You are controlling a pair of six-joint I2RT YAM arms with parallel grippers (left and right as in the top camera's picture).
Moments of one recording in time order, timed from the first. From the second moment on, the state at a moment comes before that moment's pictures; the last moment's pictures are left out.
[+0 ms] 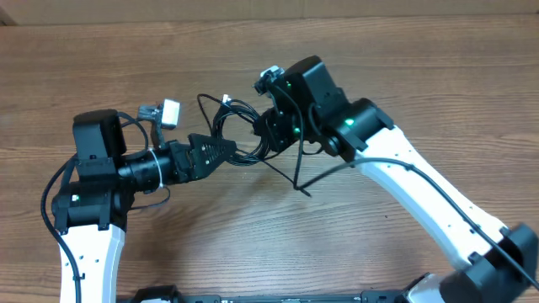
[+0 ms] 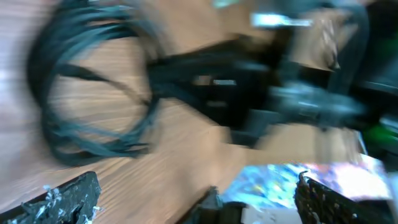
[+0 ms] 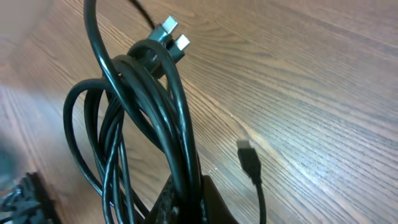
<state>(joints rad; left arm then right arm) 0.09 1.08 1.04 -0.82 1.01 -0.40 0.62 1.63 1.50 -0.71 -0.33 0.13</state>
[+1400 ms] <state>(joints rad) 0.09 1.08 1.04 -0.94 0.54 -0.33 0.70 1.45 1.50 -0.62 -0.61 0.21</state>
